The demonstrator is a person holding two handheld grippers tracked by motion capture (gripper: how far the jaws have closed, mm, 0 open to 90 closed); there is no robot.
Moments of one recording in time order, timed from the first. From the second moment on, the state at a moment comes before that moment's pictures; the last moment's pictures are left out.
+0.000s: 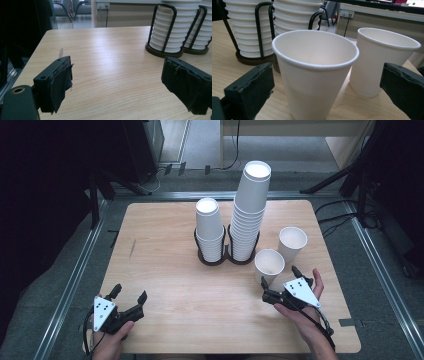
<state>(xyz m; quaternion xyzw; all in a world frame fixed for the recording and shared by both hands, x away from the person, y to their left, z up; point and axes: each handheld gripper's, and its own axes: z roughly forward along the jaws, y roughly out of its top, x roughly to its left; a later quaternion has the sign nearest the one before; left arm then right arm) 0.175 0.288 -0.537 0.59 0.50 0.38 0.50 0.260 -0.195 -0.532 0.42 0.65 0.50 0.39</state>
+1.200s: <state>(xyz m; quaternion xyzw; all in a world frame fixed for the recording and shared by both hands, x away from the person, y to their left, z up) 0.175 0.292 -0.540 0.60 0.51 0.38 0.49 0.217 -0.248 -0.520 0.42 0.62 0.50 0.43</state>
